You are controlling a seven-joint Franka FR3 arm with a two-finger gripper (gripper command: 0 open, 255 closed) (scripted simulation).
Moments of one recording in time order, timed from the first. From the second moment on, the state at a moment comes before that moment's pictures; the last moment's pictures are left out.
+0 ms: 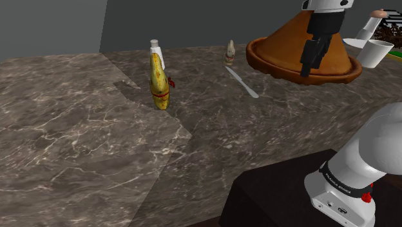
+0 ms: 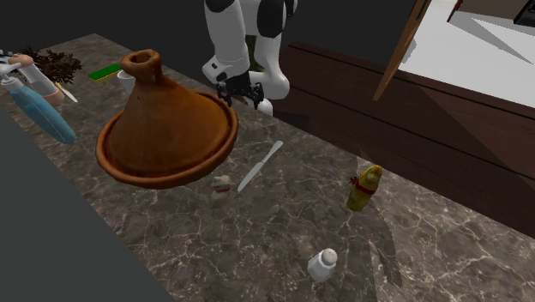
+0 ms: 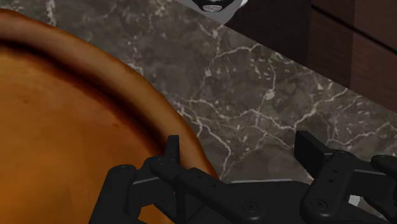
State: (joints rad) arm -0.02 -0.83 -0.01 -2.43 0.00 1.42 -0.08
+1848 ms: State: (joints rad) arm -0.01 0.25 -0.01 -1.31 0.11 1.26 -0.04
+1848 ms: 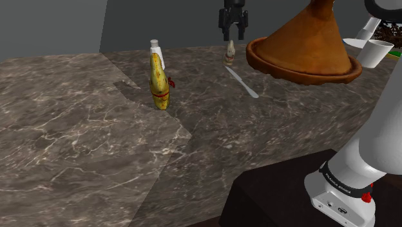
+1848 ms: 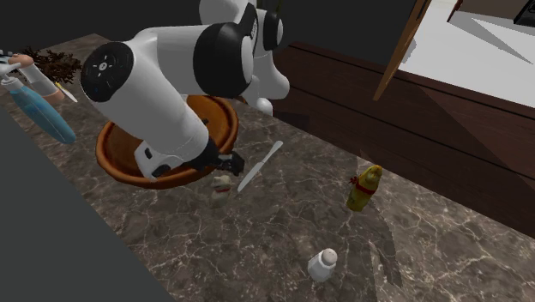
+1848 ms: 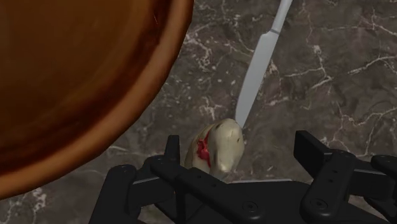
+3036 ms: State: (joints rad) arm 0.00 0.24 -0.01 -1.36 0.11 1.29 -0.04
